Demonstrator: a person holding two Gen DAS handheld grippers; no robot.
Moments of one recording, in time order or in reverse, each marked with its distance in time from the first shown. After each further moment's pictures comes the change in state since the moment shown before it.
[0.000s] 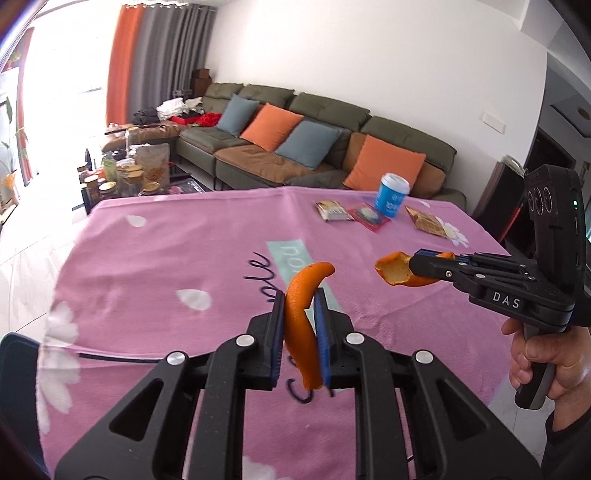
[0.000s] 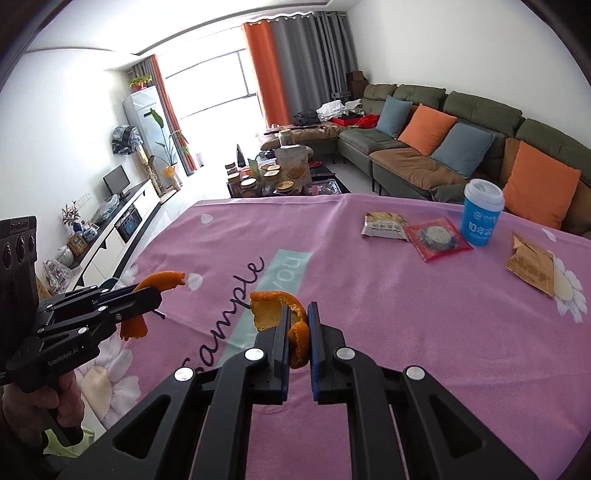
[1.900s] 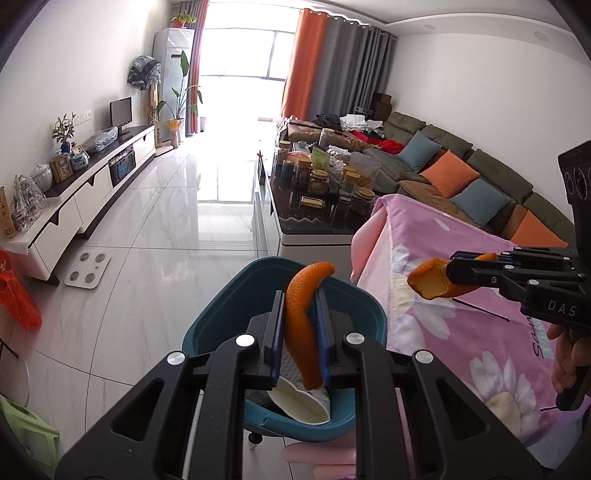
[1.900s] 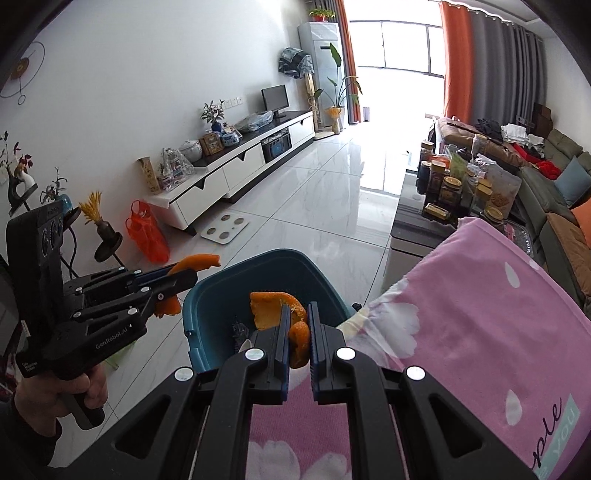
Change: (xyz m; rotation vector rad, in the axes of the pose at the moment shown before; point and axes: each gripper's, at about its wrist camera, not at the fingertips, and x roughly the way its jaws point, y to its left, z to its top) left arm -0.246 0.278 -0.132 -0.391 -0.084 0.552; right arm 0.113 0.332 0.039 -0.481 0.186 0.441
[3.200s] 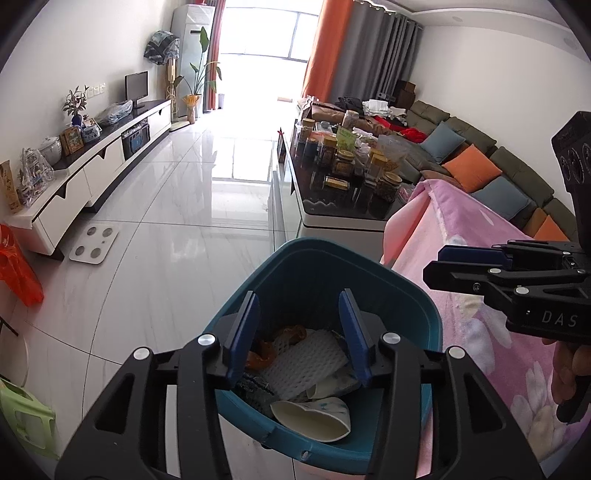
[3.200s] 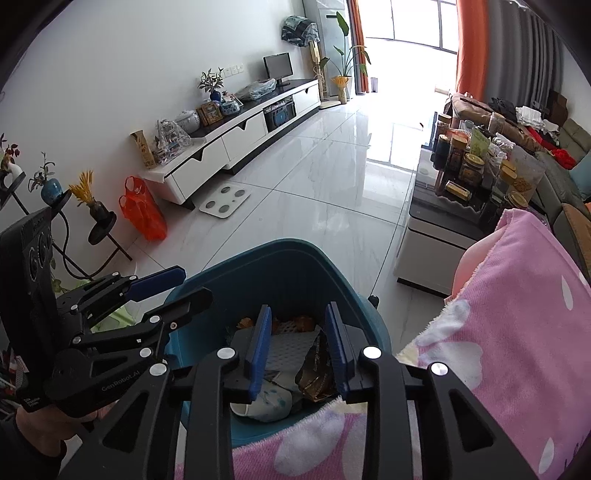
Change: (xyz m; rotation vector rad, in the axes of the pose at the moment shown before) left arm 0.089 0.007 0.000 -0.060 0.059 0.050; right arm 0.074 0.010 0.022 -0.004 0.117 0.009
